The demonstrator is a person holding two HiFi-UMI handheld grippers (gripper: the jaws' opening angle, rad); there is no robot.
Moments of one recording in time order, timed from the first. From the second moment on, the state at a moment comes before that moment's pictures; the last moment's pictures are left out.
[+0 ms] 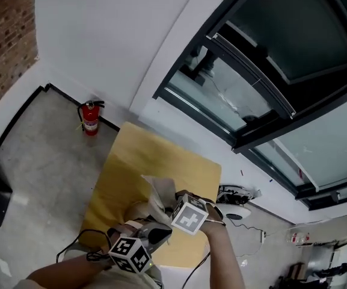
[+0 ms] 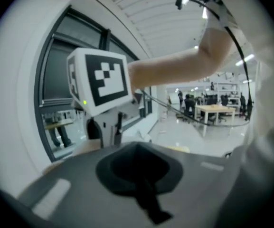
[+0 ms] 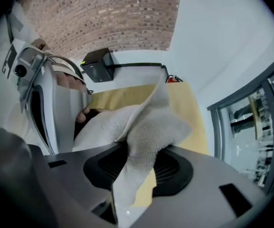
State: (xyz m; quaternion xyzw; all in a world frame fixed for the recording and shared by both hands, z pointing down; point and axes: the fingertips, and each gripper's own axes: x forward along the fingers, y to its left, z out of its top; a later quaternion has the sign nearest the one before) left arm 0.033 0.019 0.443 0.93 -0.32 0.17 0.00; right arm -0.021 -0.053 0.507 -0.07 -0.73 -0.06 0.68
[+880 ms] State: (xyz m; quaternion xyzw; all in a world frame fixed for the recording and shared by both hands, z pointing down) left arm 0.043 0.023 0.458 0.91 -0.30 0.26 -0.06; right arm 0.008 -0.119 0.445 0.20 -0.86 0.09 0.46
